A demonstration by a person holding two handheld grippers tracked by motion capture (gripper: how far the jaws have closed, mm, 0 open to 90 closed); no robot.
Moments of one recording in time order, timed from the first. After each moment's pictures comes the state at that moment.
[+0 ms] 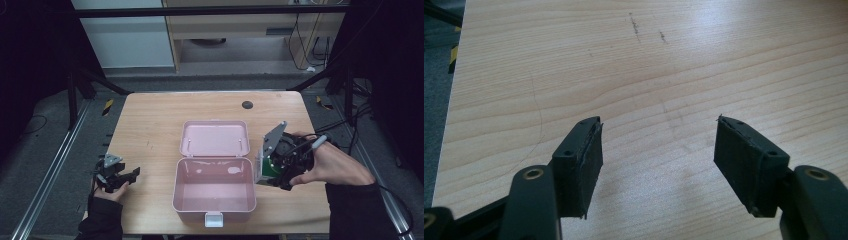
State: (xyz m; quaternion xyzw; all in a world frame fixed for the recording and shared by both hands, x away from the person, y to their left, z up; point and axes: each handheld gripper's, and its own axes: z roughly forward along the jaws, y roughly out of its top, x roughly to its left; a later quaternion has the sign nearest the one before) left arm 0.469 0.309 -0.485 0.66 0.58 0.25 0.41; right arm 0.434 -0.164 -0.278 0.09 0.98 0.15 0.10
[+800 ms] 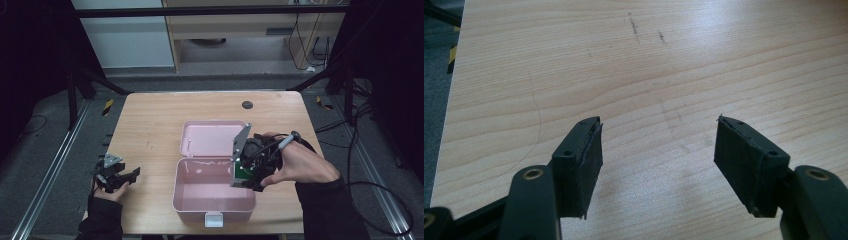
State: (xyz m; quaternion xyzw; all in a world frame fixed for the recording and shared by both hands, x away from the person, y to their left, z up) left arm 0.468 0.309 -0.485 0.66 0.58 0.25 0.41; right arm 0.437 -0.103 -0.282 0.05 0.98 0.15 0.09
